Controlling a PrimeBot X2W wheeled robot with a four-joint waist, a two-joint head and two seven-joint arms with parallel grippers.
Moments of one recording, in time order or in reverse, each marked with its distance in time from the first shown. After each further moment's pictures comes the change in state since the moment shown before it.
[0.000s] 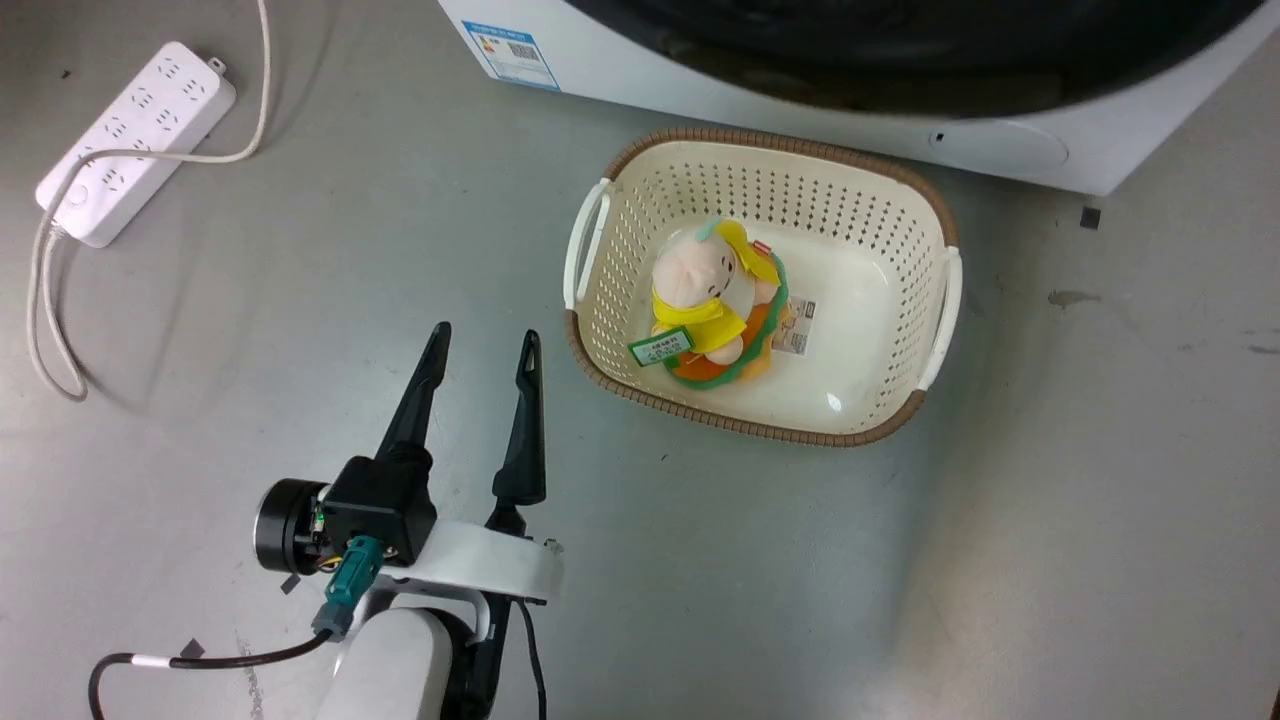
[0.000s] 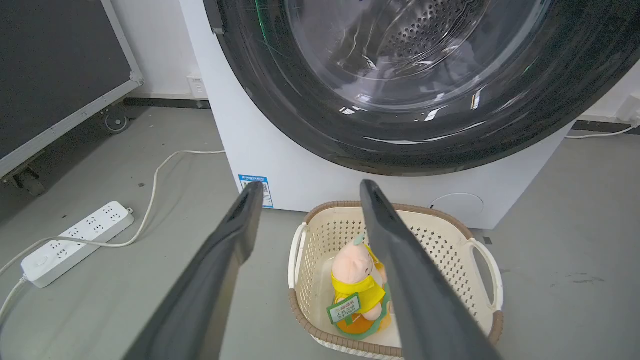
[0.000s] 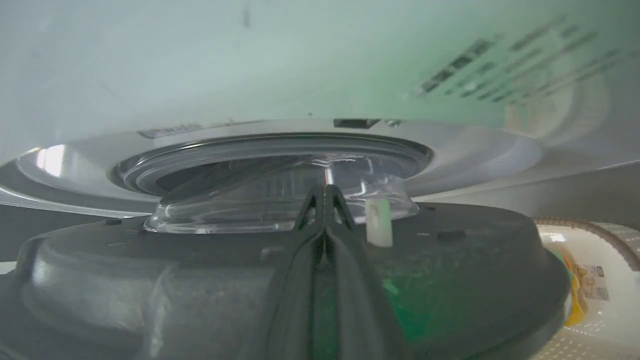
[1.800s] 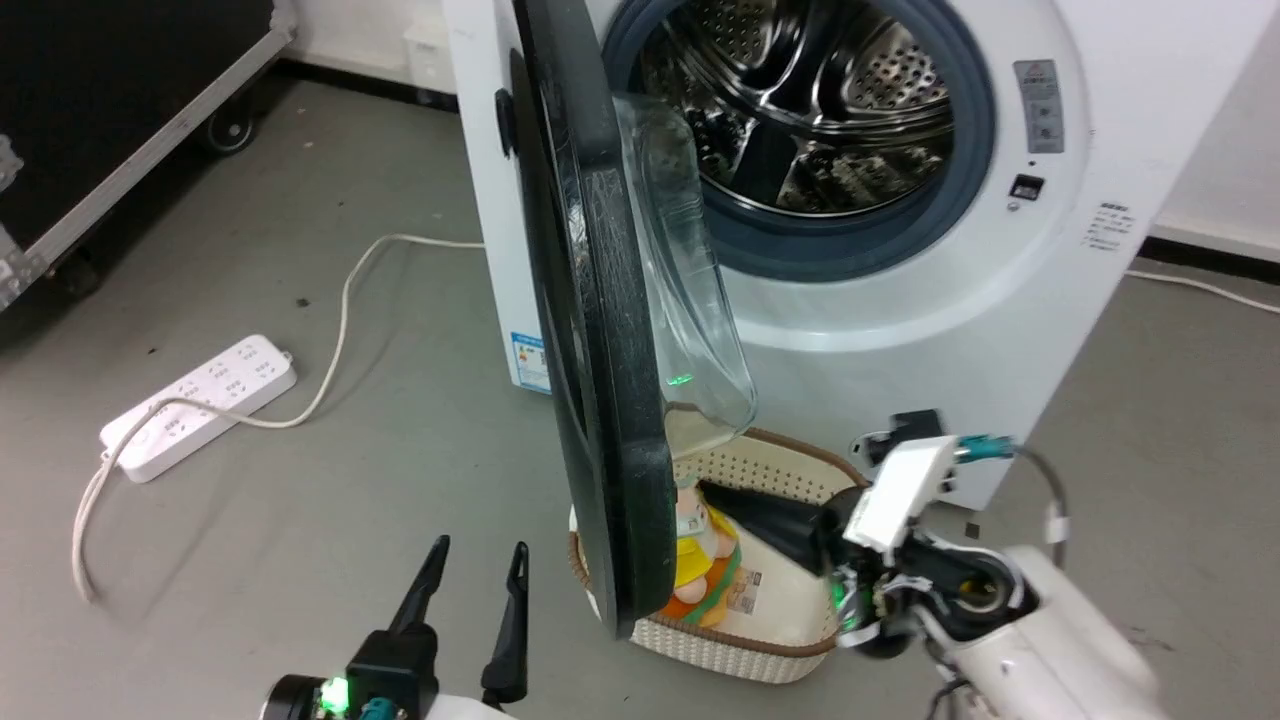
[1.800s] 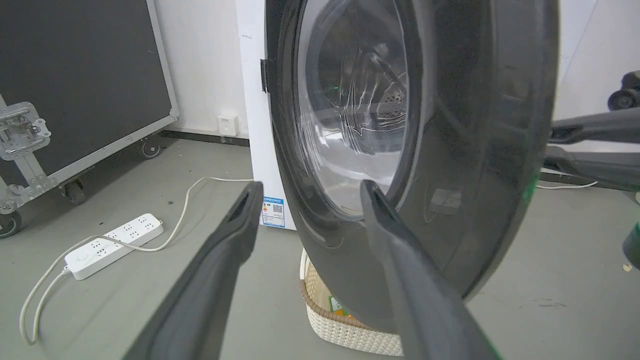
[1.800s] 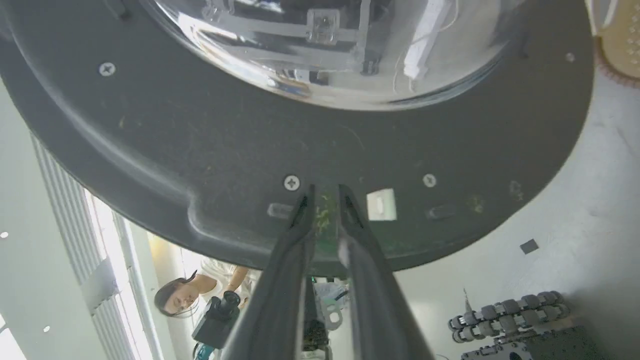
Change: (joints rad) left arm 0.270 0.000 0.024 0.078 0.054 -0.040 -0.008; right arm 0.971 0.255 0.863 -0.540 0.792 0.000 -0.048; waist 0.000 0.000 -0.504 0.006
